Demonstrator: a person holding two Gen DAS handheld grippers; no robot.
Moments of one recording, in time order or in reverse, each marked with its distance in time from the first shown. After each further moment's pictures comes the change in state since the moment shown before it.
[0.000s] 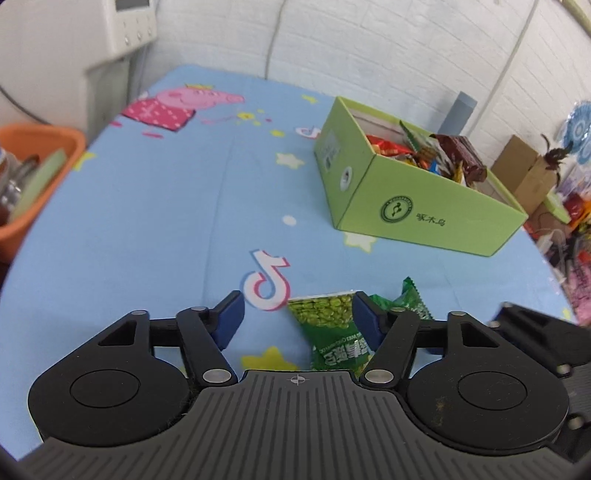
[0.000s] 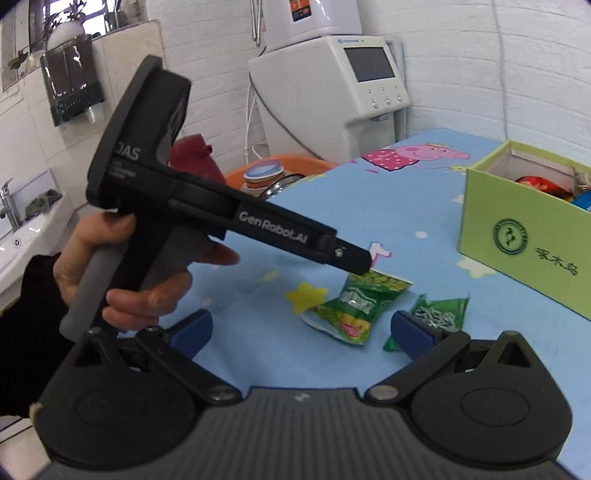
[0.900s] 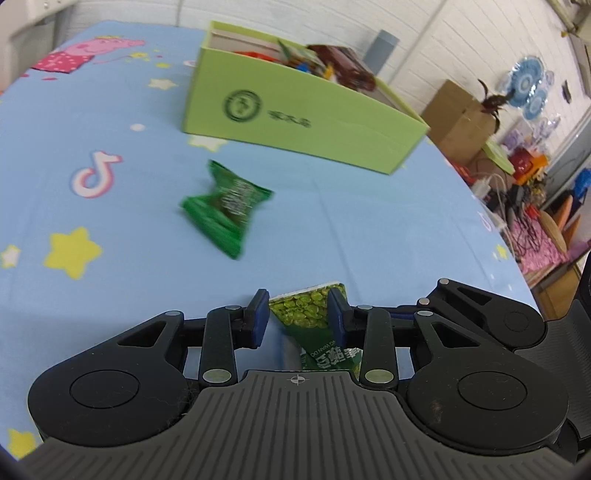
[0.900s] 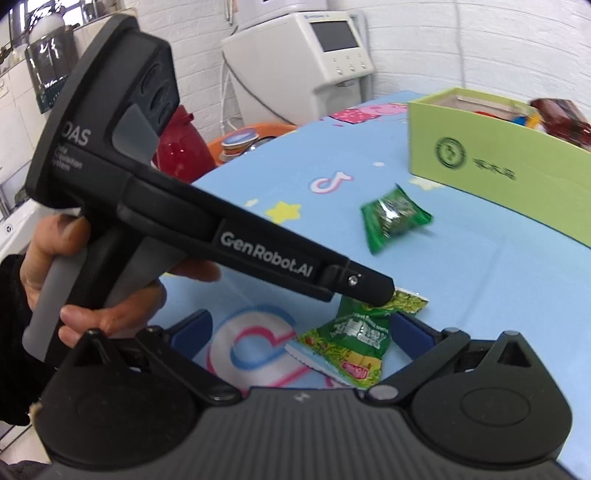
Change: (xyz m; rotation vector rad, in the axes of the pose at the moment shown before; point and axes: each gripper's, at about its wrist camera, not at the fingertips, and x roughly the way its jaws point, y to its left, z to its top) left arm 0.006 -0.111 -0.068 0.056 0.129 -0.154; right arm -0.058 -0.002 -0.062 0.084 0.064 -0.088
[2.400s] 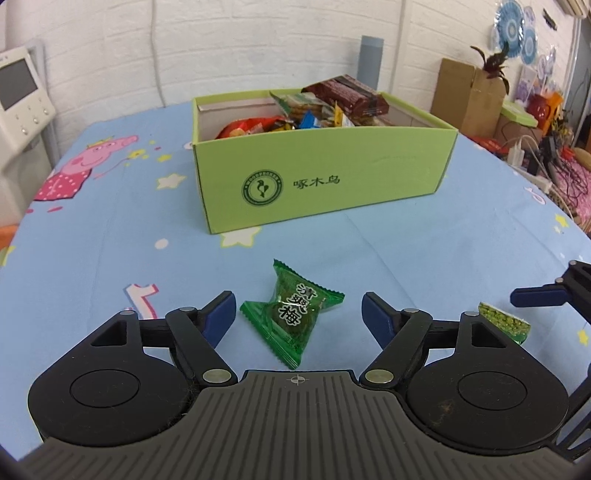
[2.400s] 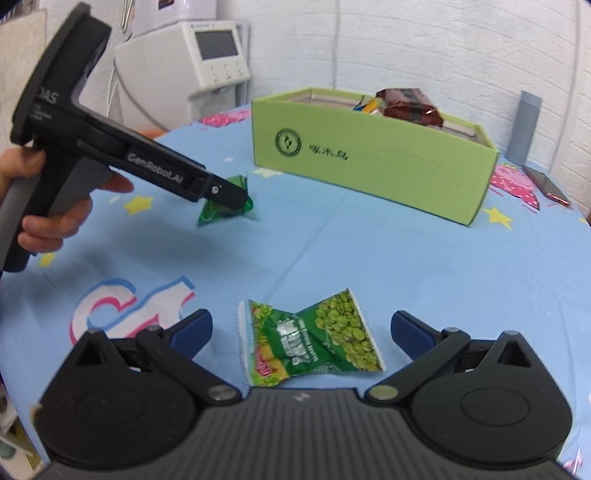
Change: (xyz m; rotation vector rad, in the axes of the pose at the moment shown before) left arm 0.019 0.004 0.044 0.310 -0.110 0.205; right arm -0.031 -0.037 -0.032 0.047 -0.024 -0.394
